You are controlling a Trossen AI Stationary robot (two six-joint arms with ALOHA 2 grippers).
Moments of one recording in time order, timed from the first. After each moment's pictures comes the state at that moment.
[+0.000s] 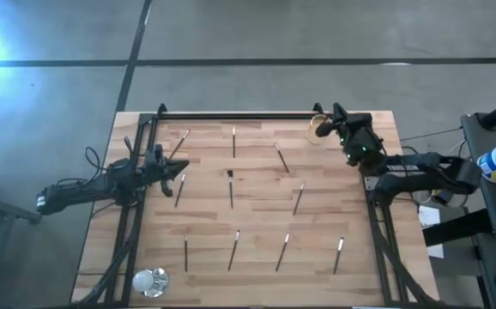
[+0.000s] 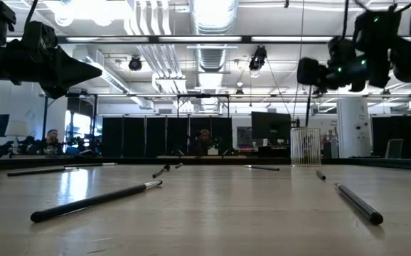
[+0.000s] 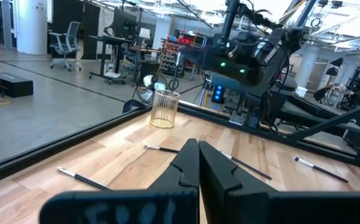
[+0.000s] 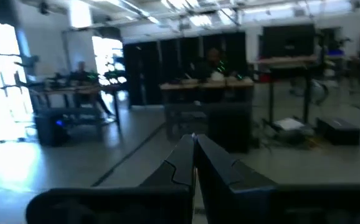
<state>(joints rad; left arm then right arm) 0.17 0.05 0.01 0.04 -0.17 -0.19 -0.63 1.16 0.20 1.13 0.66 0.01</state>
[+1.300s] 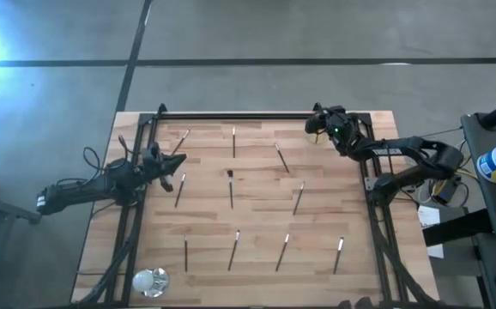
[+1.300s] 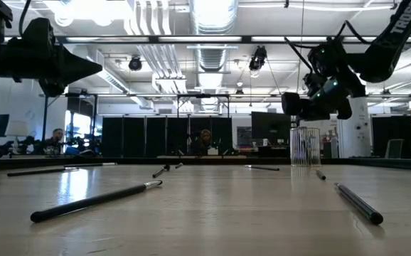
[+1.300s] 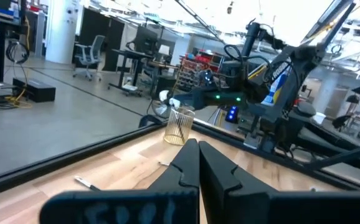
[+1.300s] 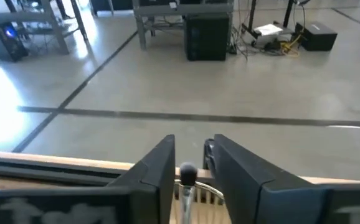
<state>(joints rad) 0.17 0.05 0.01 0.11 -0.27 -0.24 -0.72 1.36 0.43 0.58 0.63 0.31</state>
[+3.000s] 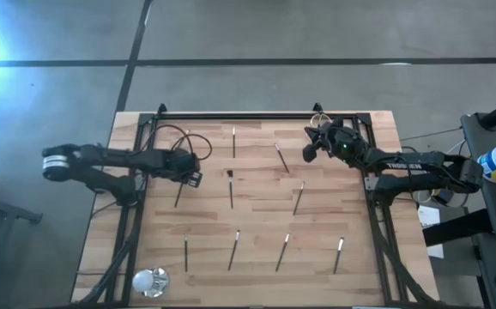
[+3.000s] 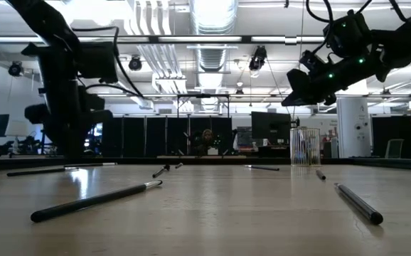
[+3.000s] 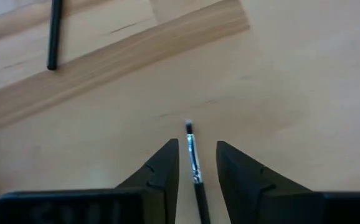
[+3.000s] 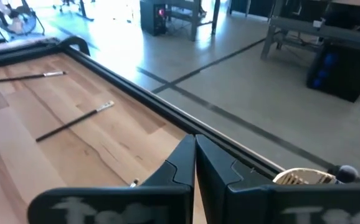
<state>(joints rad) 0.26 1.23 0.57 -0.68 -0.28 -0.93 -0.51 1.11 0.33 0.51 0.29 0.07</state>
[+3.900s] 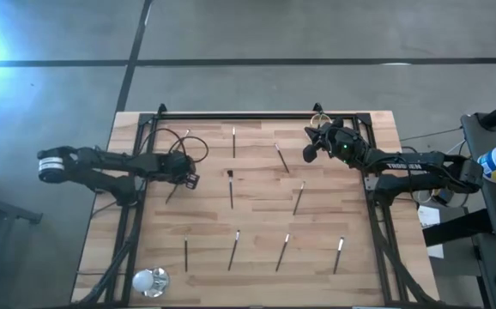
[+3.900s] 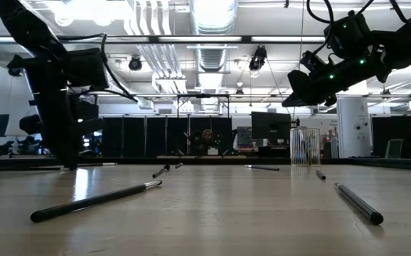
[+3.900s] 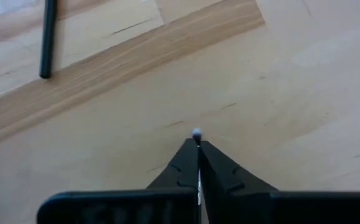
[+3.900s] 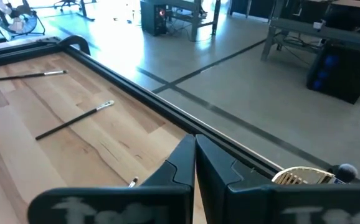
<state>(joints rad) 0.28 1.26 0.44 -0.53 -0.31 -0.85 -0.51 1.11 0.33 0.51 0.29 0.07</state>
